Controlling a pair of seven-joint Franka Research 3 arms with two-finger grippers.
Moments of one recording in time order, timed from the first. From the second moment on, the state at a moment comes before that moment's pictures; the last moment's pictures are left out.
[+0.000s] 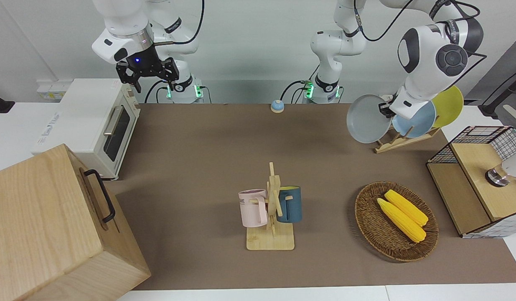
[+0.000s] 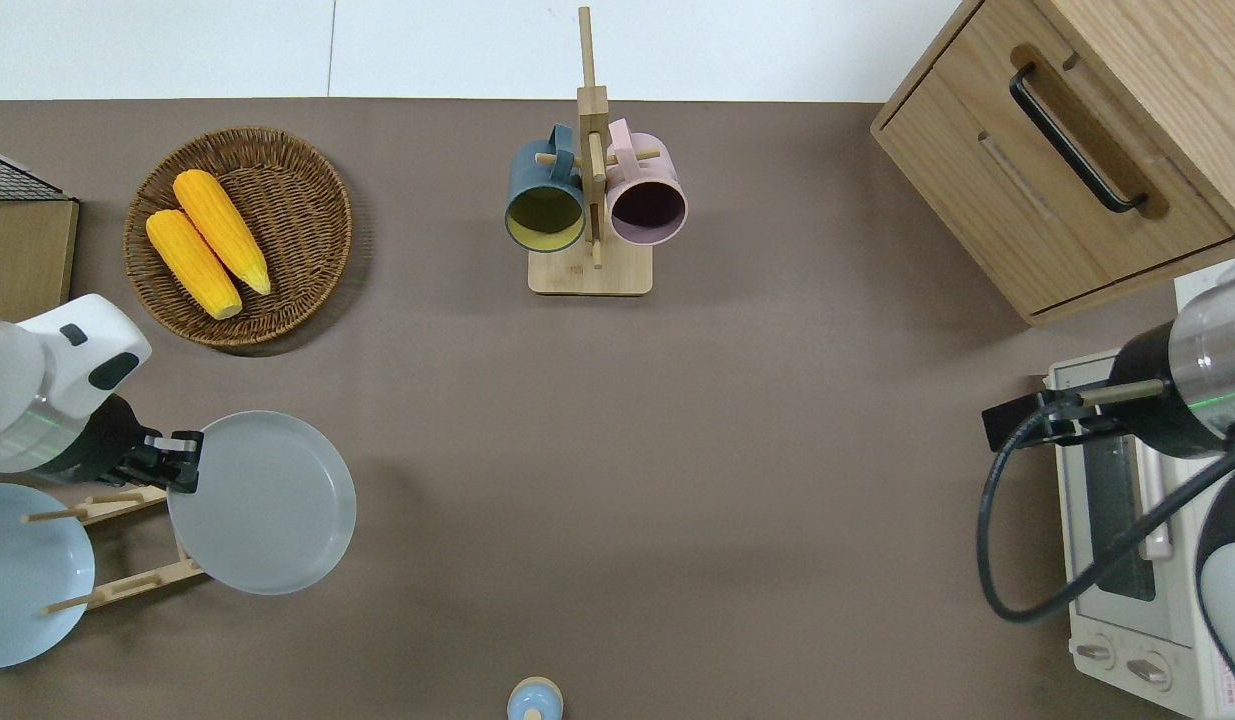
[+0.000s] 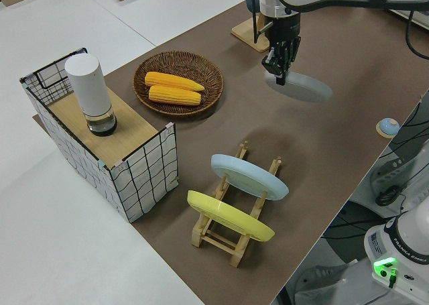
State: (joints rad) left arm -0.08 -0.04 0.11 -1.90 -0.03 1.59 0.01; right arm -0.09 -0.02 0.23 -1.50 0.00 1.36 0.06
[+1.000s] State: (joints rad) left arm -0.08 -0.18 0.06 -2.35 -0.12 1.98 -0.02; right arm -0.09 -0.02 0.23 -1.50 0.00 1.36 0.06
